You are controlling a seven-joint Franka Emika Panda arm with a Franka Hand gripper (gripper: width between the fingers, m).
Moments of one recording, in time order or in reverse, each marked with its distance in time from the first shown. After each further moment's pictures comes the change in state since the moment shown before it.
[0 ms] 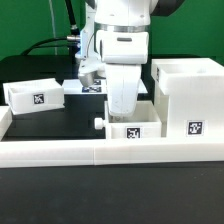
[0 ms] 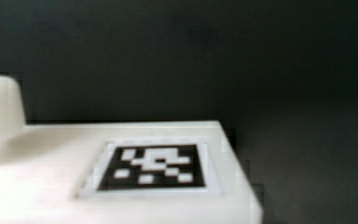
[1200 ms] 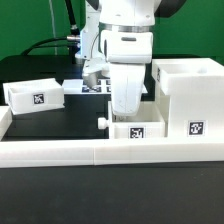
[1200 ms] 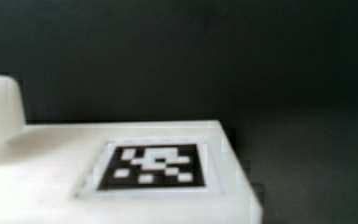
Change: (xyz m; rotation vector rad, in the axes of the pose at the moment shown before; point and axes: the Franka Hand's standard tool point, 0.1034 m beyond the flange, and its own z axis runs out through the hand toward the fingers) arm 0.007 0.001 0.000 -0.016 -0.007 0.016
